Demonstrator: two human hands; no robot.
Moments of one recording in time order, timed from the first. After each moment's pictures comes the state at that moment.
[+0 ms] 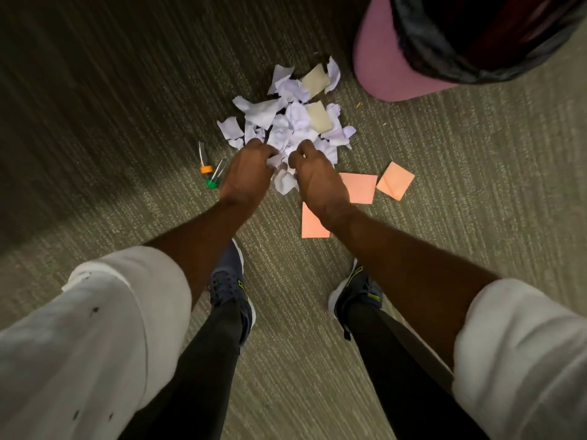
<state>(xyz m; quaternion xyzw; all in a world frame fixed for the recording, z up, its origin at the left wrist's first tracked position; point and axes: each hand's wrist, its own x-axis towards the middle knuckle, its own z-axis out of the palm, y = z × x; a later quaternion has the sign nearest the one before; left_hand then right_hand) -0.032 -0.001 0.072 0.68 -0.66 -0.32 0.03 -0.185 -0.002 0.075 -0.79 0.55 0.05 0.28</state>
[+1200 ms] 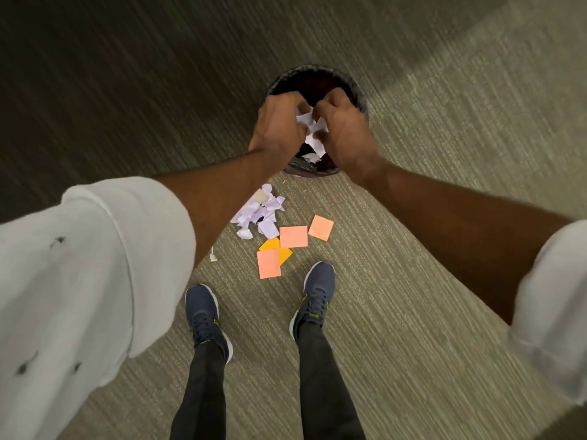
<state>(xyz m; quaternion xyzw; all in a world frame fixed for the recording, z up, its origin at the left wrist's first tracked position) -0.223 -0.197 0.343 0.65 -0.66 -0.33 0.16 -0.366 -0.185 0.339 -0.75 0.63 -0.04 0.19</state>
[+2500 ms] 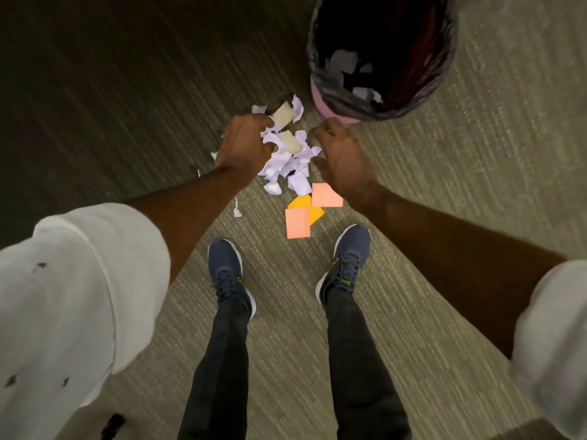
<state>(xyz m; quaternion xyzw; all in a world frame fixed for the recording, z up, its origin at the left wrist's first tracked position) -0.088 -0.095 0.215 0.70 -0.62 -0.36 0.02 -0.287 -0.074 0.212 -0.76 0.59 0.00 0.29</state>
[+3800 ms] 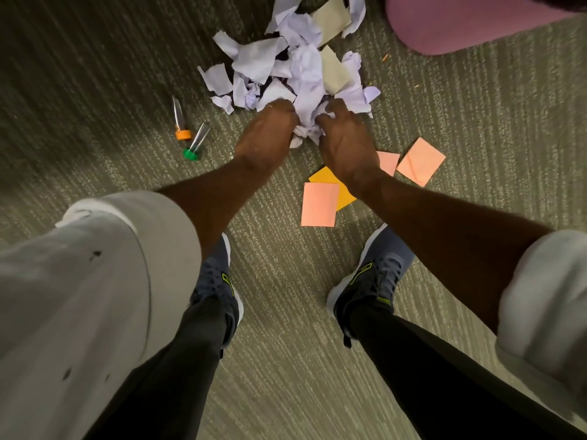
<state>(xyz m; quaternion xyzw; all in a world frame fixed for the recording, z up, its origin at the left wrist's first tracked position) -0.059 -0.014 -0.046 0.62 -0.74 -0.27 -0.06 -0.230 -0.018 -0.032 -0.80 0.55 0.09 0.23</state>
